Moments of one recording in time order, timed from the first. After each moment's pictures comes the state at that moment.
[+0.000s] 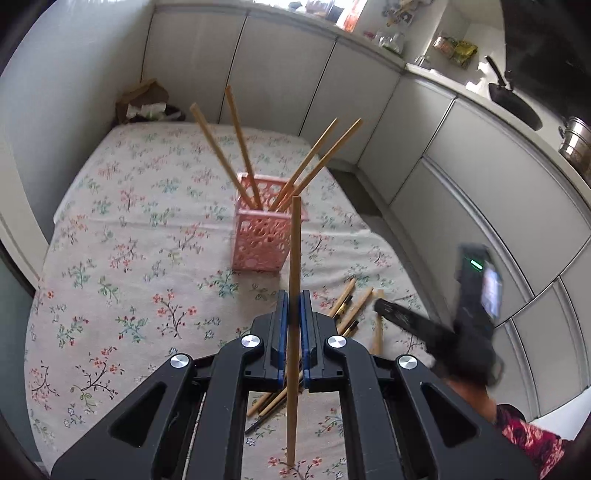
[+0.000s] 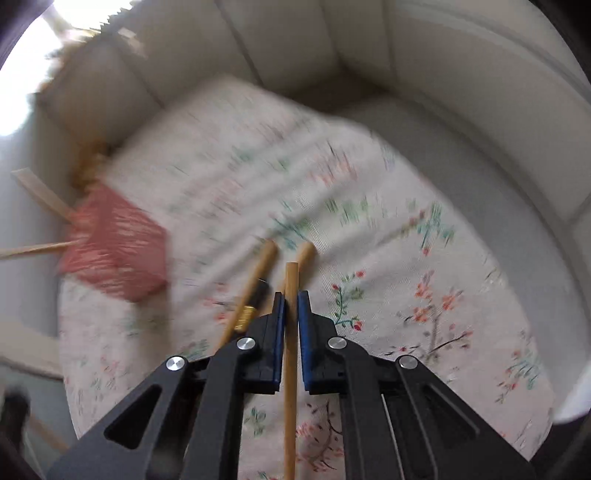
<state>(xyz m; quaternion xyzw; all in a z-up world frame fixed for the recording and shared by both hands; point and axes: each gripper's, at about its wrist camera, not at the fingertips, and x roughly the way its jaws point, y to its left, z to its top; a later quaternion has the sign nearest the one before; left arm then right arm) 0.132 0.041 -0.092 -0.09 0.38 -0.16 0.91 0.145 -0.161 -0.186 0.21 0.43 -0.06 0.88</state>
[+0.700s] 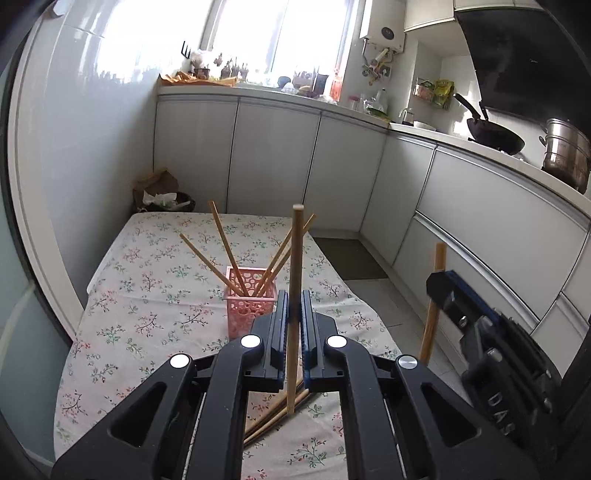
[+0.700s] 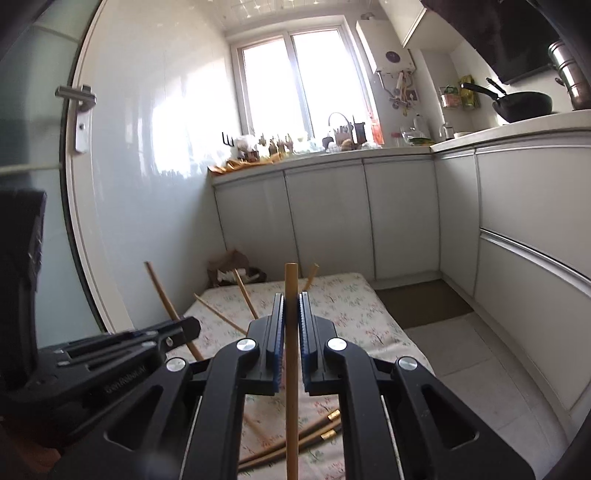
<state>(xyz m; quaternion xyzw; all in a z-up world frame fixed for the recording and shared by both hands) 0.087 0.005 -0.019 -0.06 0.25 -0.12 0.96 0.044 -0.128 -0.021 0.09 0.13 0.09 0.98</state>
